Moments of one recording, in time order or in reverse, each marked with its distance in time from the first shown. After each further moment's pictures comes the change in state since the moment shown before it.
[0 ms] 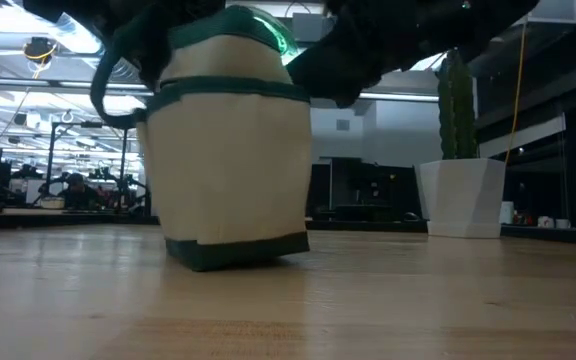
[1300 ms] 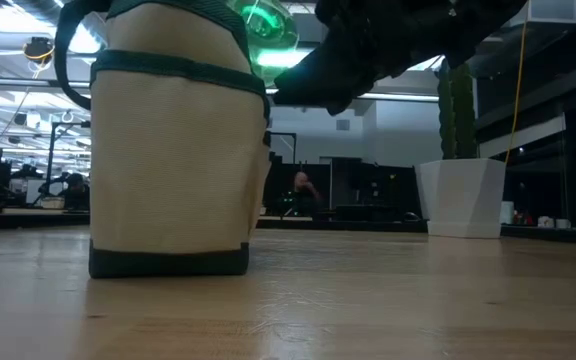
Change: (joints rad) left arm -0.003 -0.283 0.151 -0.459 0.077 -0.058; right arm -0.022 0.034 0.036 -0.045 -0.069 -0.013
